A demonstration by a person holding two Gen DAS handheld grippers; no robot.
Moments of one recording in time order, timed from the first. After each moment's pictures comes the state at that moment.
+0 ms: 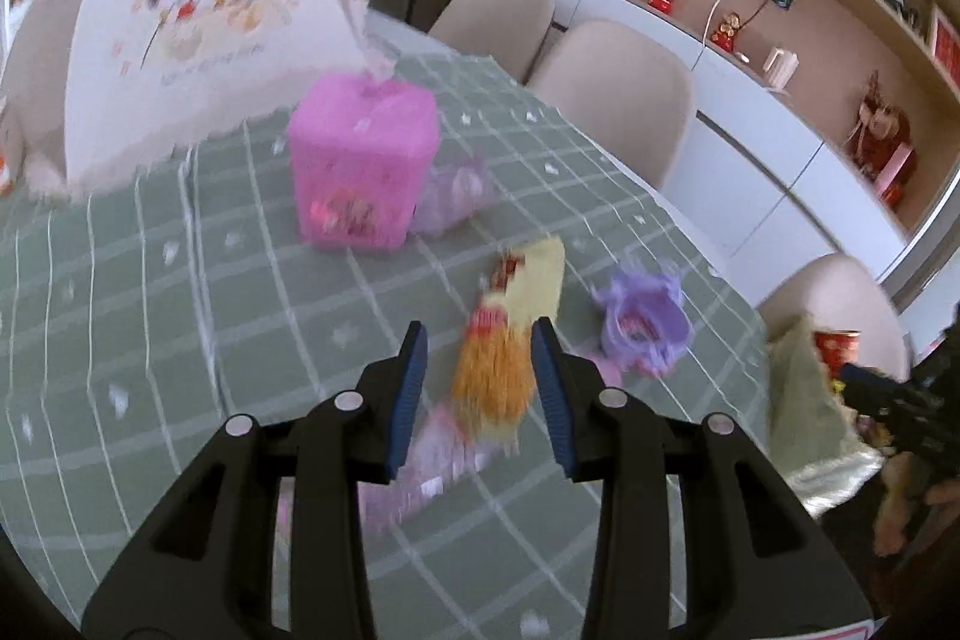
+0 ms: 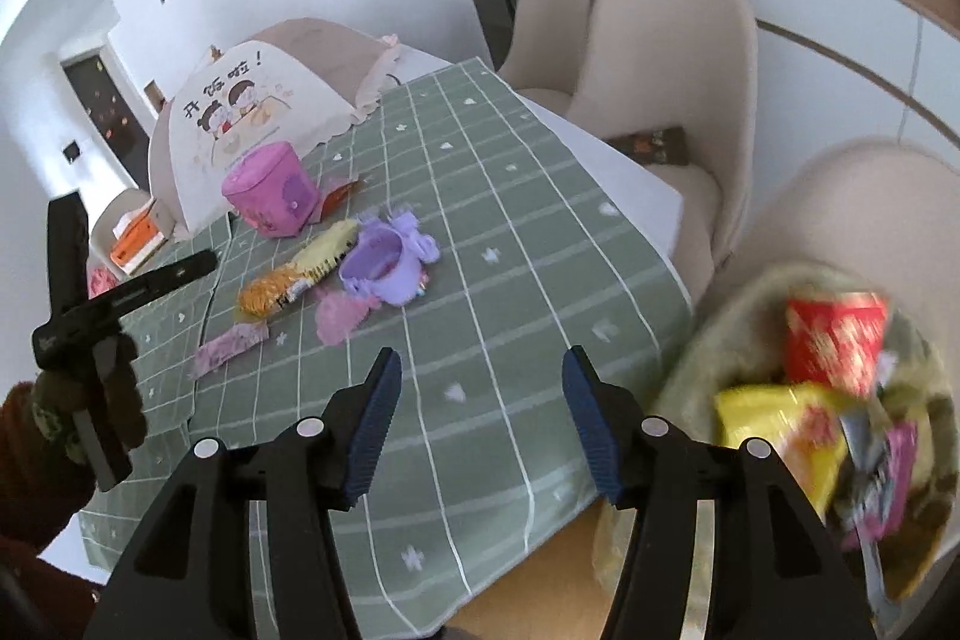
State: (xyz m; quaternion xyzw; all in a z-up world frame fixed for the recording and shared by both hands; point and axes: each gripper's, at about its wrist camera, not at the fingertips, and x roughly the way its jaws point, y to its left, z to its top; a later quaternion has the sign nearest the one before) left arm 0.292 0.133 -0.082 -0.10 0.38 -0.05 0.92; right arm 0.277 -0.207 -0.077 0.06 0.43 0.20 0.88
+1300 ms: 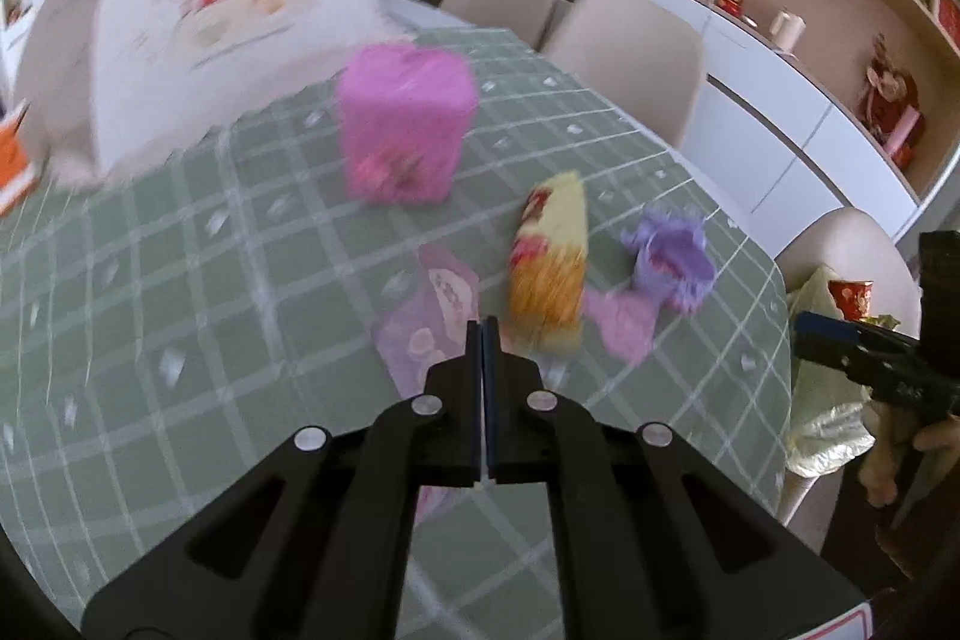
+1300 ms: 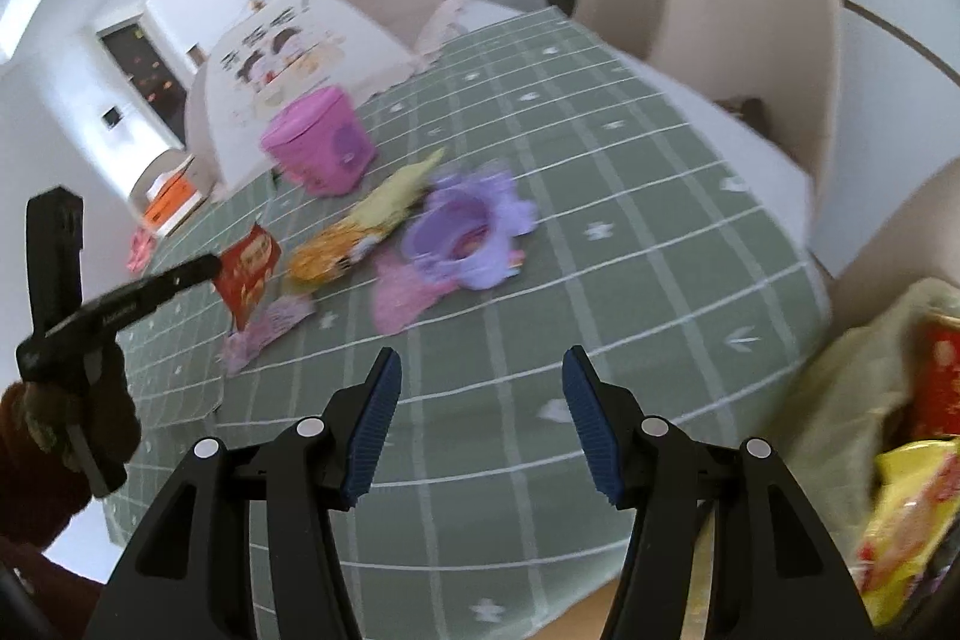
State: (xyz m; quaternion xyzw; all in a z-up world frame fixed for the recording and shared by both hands) left arm 0.253 0.160 -0.088 -0.09 0.43 -0.05 0.90; right arm 0.300 -0.147 -0.107 0.06 0.47 0.27 0.84
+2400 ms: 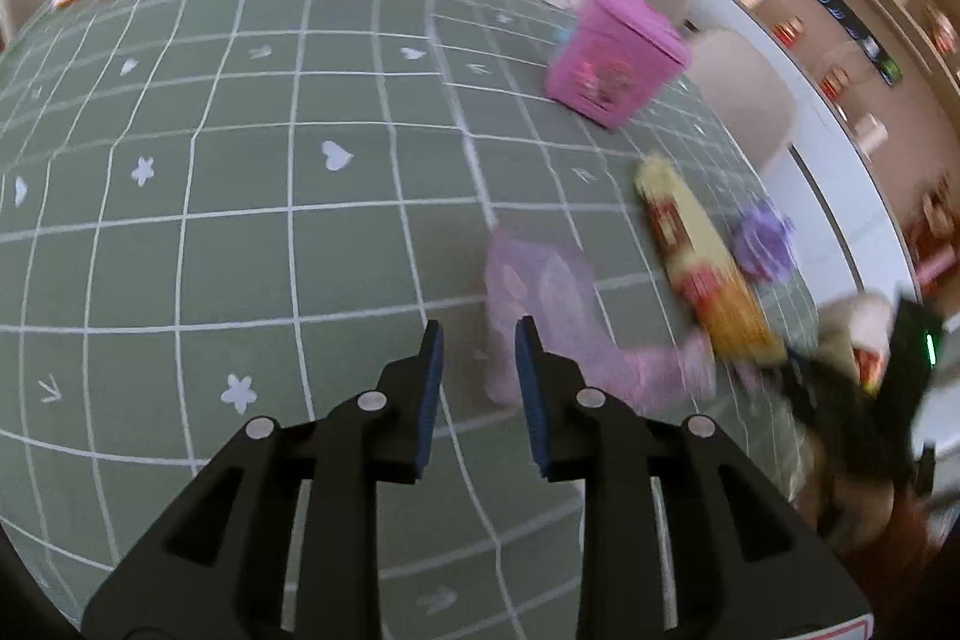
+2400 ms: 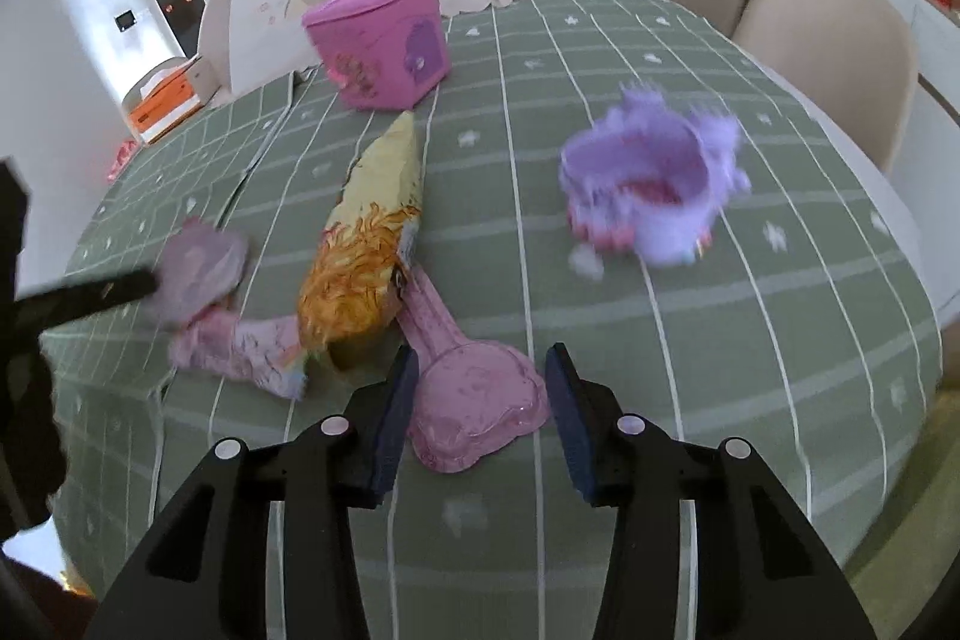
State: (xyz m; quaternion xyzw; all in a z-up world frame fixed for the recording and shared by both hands) left arm 0.194 0.240 -0.137 -0.24 0.45 0.05 0.86; right arm 0.292 -0.047 -0.153 -0.04 0.47 0.29 0.84
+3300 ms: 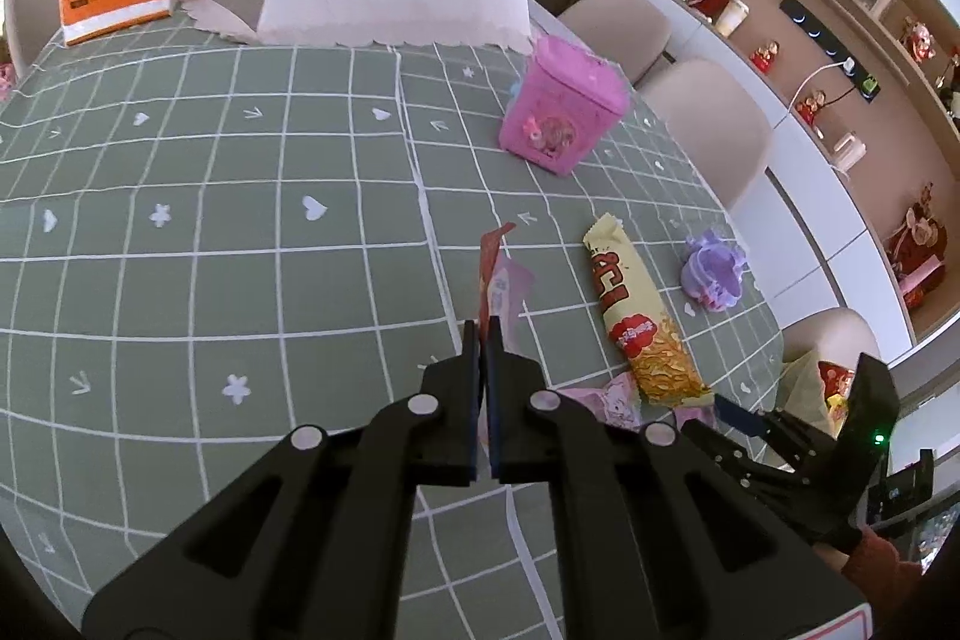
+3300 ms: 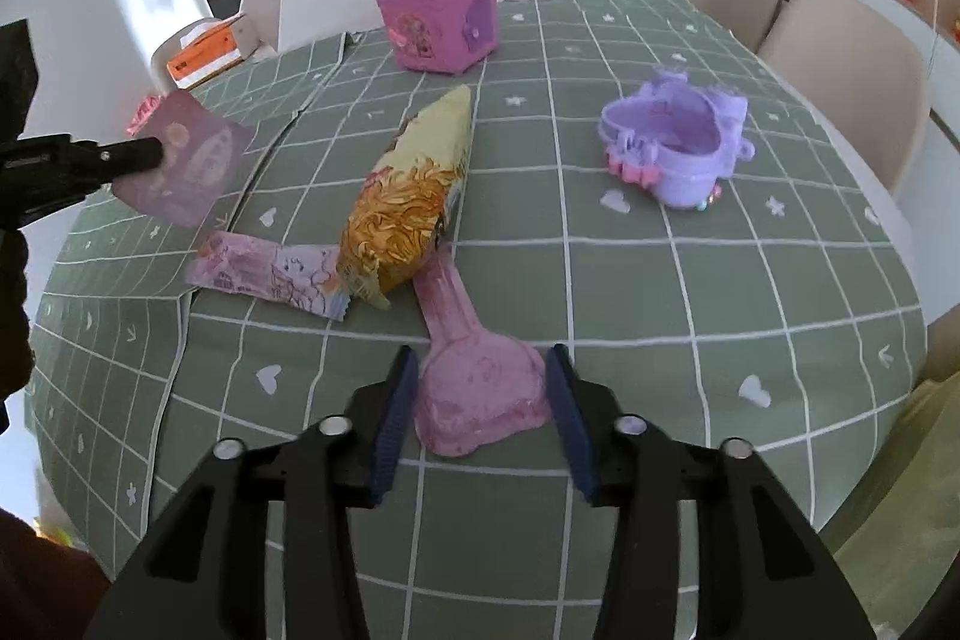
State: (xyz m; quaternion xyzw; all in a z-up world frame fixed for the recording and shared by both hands) left arm 0.170 0.223 -0.088 -0.23 0.41 0.04 0.88; right arm 0.257 -0.055 -0.150 -0.09 0.46 0.31 0.83
